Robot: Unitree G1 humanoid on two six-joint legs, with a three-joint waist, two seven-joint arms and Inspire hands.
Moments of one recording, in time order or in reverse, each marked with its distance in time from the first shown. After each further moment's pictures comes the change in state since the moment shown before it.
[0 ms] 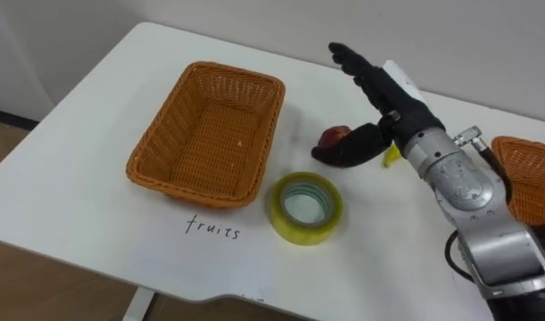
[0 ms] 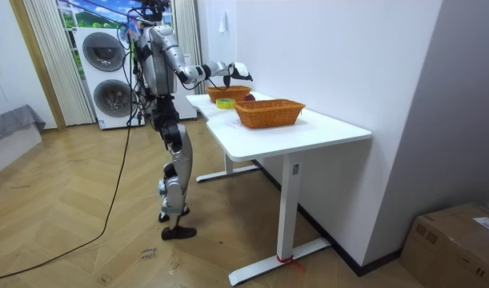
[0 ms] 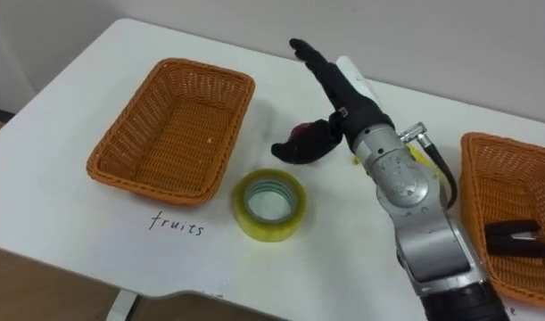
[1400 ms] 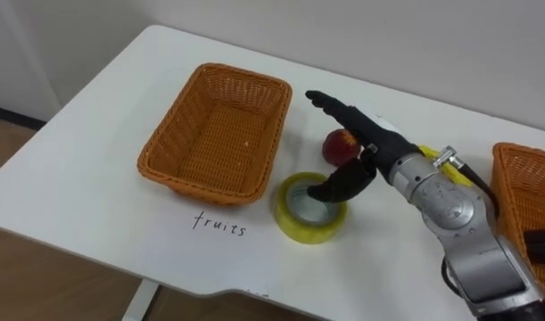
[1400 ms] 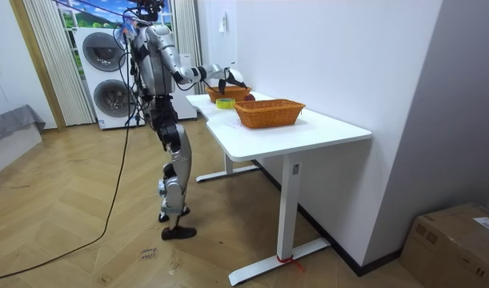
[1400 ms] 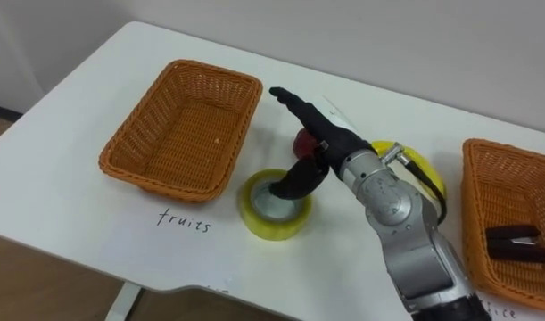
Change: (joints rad) left arm 0.016 0.009 0.007 0.007 0.004 -0.002 -0.023; right arm 0.072 0.027 0.022 0.023 -0.149 0.000 0.093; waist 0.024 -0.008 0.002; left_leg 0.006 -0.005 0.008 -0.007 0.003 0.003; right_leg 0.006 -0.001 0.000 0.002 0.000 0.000
